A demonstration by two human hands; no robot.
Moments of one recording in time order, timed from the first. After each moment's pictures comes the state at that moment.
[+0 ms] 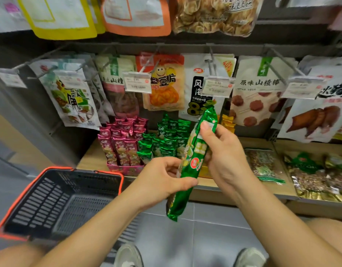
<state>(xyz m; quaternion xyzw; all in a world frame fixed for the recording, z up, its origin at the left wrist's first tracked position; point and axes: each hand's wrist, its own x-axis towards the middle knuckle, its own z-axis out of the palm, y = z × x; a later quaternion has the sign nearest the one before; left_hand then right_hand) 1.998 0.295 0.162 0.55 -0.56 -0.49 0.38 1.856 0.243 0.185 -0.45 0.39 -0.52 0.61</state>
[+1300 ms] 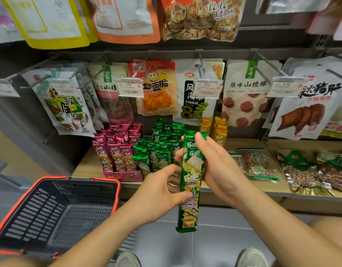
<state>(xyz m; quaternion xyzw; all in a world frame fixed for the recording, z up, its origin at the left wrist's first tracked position) 1.996 0.307 0.143 0.57 -0.63 -0.43 0.31 1.842 0.256 0.169 -0.46 0.34 -0.44 0.69</state>
